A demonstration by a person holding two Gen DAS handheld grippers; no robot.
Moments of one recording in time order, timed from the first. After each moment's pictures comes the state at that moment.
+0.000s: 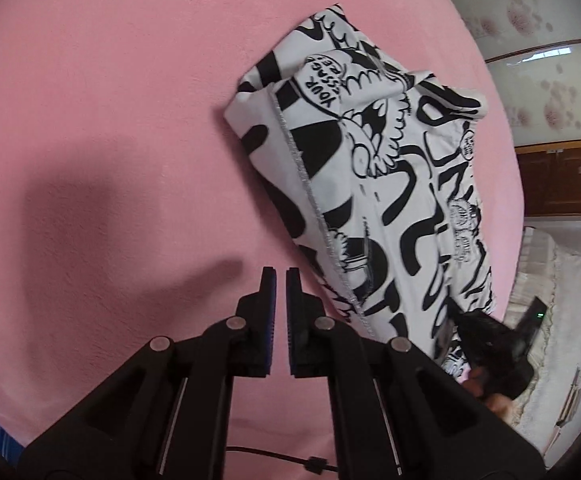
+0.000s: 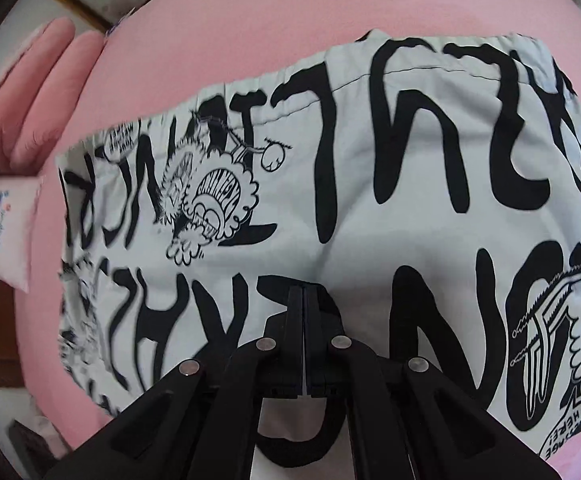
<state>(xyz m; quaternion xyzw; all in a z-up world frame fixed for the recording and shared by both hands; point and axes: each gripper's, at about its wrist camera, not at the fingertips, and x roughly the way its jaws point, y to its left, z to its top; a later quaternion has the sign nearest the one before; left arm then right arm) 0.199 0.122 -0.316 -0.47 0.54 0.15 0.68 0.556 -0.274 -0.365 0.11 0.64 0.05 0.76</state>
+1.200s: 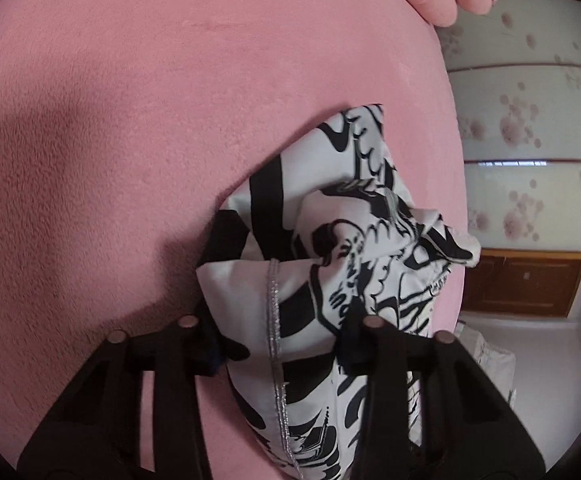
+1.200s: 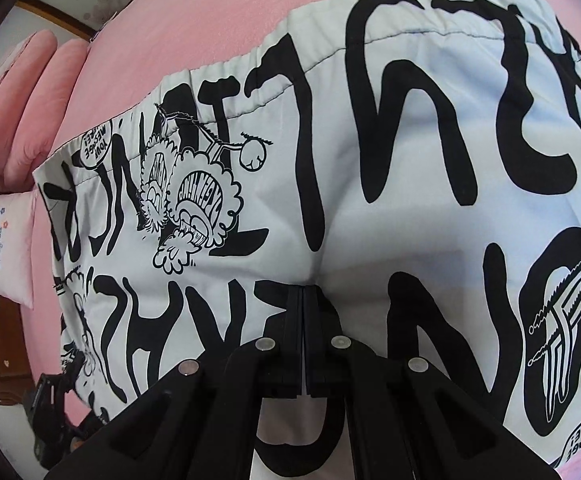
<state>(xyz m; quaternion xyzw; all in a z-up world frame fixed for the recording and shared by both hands) 0.268 0.181 -0.381 -0.61 0.40 0.18 0.67 0.563 -0.301 -0.378 0.16 0.65 0.03 0.74</state>
